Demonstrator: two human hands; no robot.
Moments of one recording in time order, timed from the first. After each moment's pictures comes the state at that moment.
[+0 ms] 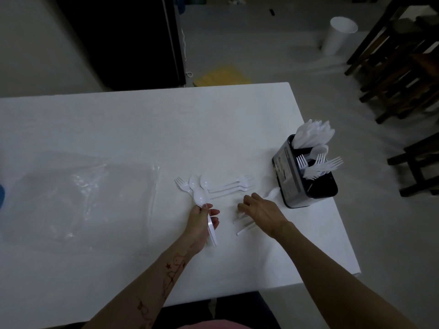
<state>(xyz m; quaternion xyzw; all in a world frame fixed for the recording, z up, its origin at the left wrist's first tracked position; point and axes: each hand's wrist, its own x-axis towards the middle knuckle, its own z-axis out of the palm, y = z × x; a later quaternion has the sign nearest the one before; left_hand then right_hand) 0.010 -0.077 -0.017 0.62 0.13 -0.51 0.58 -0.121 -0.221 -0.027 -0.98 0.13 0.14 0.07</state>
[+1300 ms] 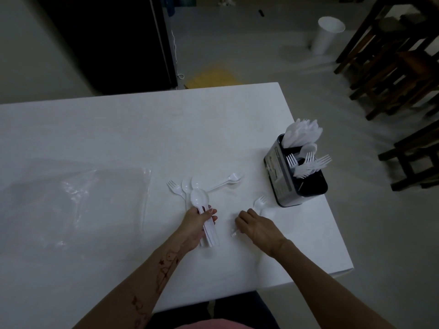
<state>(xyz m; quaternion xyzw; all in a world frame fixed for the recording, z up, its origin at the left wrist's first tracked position) 0.014 -0.083 -0.020 0.62 0.07 -0.55 0.55 -0.158 -0.200 -0.049 -0.99 0.10 0.05 0.08</state>
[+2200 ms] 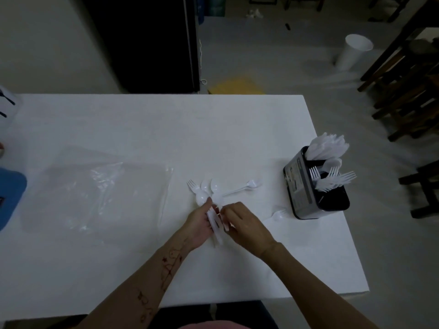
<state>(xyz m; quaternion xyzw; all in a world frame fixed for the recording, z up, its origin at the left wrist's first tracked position) 0.041 -0.062 -0.008 0.49 0.14 -0.61 0.61 -0.085 -0.161 -0.010 -0.95 0.04 -0.18 0.24</state>
